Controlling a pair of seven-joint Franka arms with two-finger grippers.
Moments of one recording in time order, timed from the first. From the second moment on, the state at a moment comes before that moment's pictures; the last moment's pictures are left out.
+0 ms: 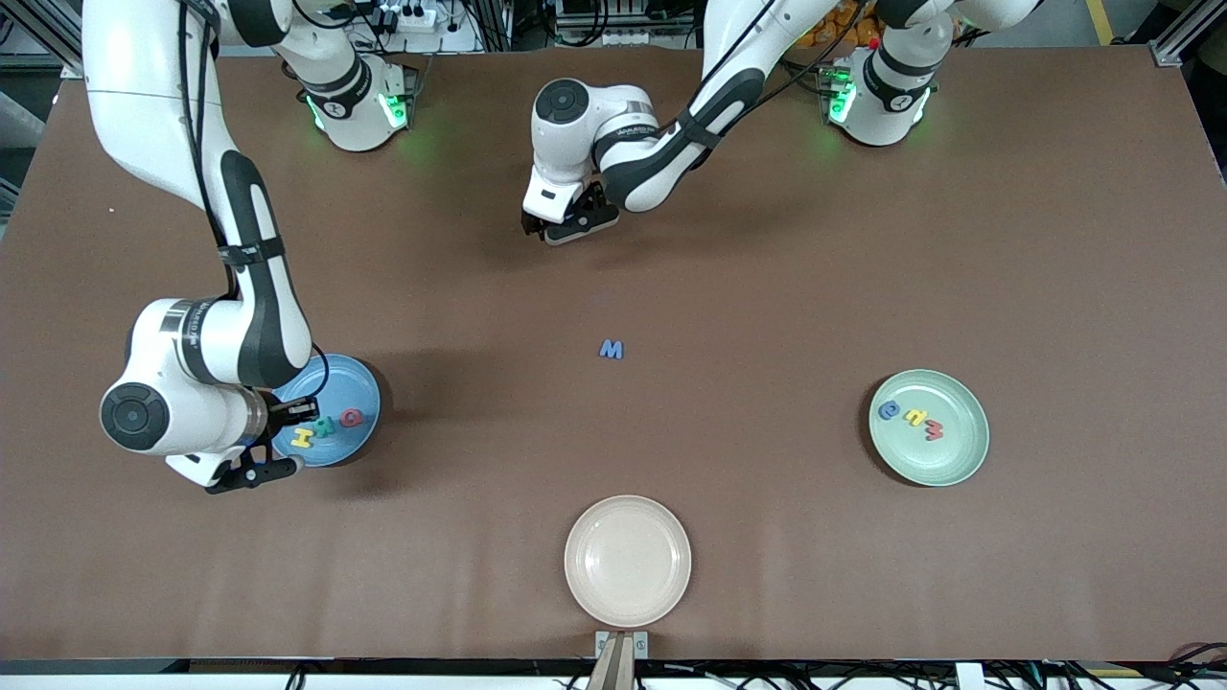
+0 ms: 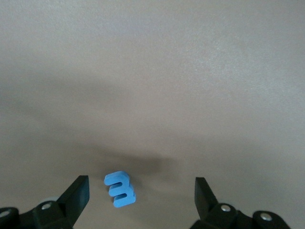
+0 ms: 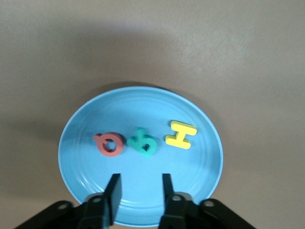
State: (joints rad) left arm -0.75 0.72 -0.45 -1.74 0.33 2.45 -1.76; right arm 0.29 0.67 -0.31 -1.55 0.16 1.95 -0.29
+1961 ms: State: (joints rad) left arm -0.81 0.79 -0.44 -1.68 0.29 2.35 -1.79; right arm 0.39 0.66 -0.30 -1.56 0.21 2.11 -0.18
